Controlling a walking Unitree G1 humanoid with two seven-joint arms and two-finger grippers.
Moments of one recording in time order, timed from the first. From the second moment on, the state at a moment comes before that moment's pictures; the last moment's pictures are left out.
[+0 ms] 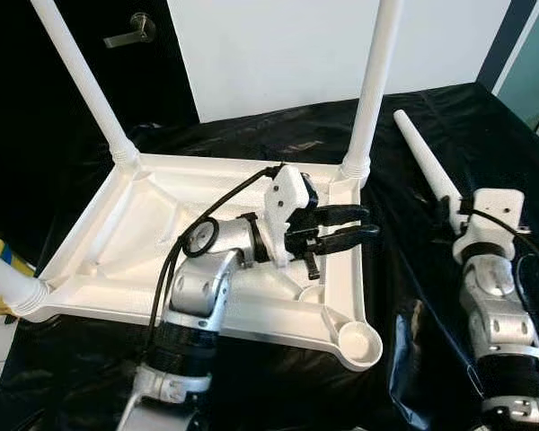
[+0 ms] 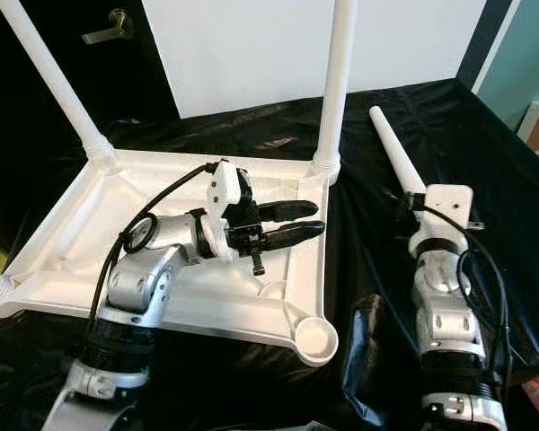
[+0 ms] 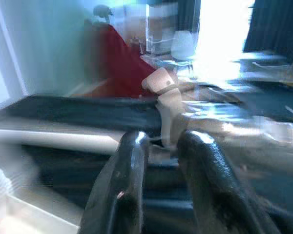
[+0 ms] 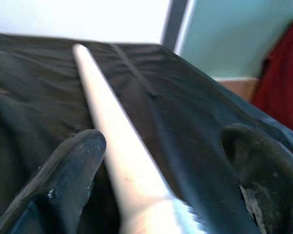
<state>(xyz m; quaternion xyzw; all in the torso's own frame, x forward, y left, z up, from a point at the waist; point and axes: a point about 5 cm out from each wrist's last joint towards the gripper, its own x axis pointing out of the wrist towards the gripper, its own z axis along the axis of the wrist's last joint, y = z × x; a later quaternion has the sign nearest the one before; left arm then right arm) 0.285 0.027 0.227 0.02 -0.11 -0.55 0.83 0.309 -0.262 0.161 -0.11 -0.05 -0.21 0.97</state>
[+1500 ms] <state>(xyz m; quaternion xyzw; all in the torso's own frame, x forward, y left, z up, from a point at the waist) 0.280 0.026 0.231 0.01 -0.10 -0.44 0.89 0.343 -0.283 0.128 -0.02 0.10 -0.09 0.99</state>
